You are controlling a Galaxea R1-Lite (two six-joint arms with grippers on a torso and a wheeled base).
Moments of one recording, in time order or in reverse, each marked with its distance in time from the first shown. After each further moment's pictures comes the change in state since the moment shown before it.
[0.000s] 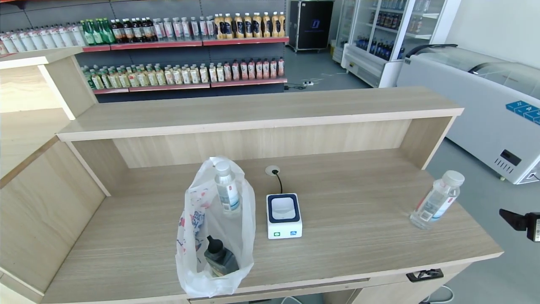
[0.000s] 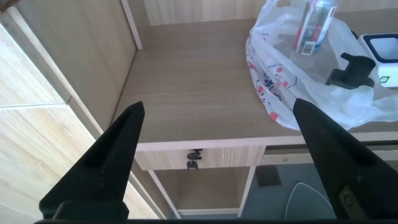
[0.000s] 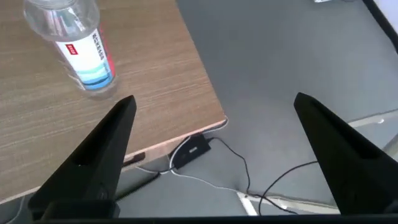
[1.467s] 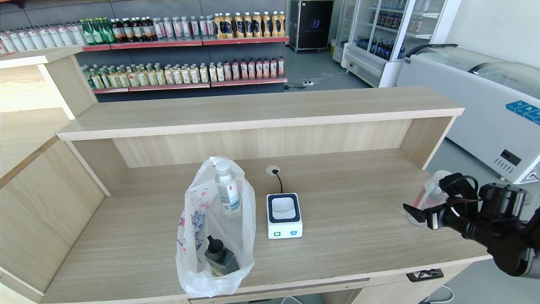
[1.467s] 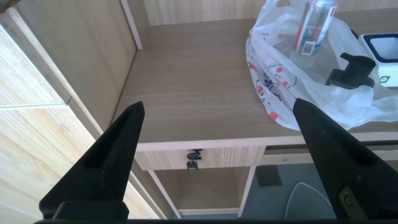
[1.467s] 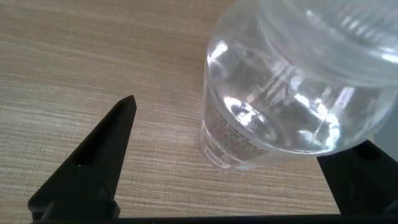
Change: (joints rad) left arm 0.000 0.000 0.000 0.000 0.000 0.000; right arm 0.331 0.575 -0.141 -0.471 0.126 -0.010
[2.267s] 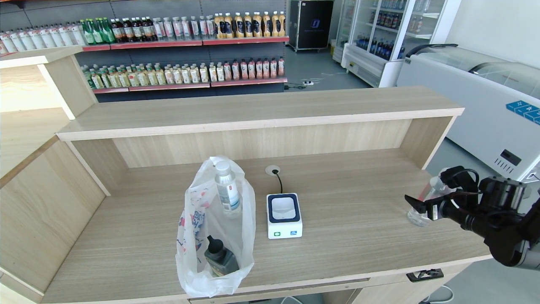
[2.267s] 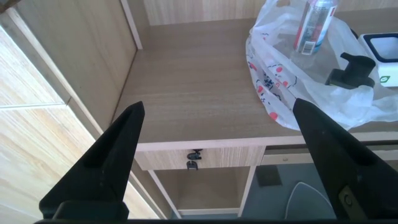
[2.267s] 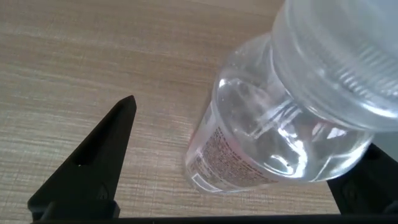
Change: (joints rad) left arm 0.000 0.000 0.000 0.000 0.000 0.000; right arm -0.019 0.029 -0.090 0.007 0.000 0.000
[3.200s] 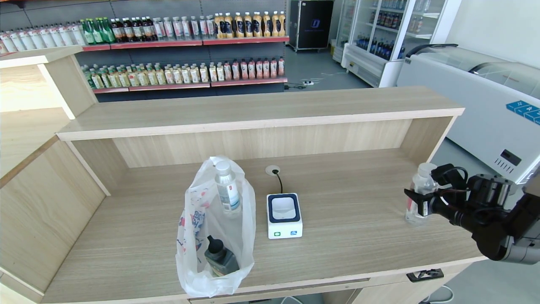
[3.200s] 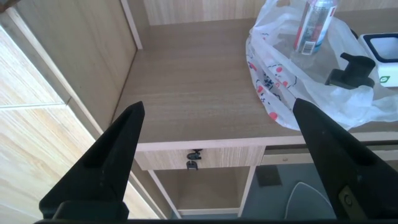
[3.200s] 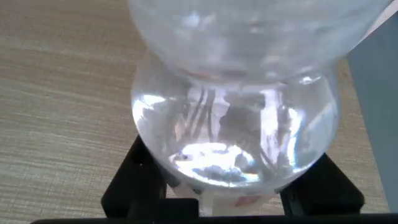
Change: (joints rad) left arm 0.000 0.000 0.000 0.000 0.000 0.000; right arm 0.030 0.056 -0.076 -0.005 0.026 0.025
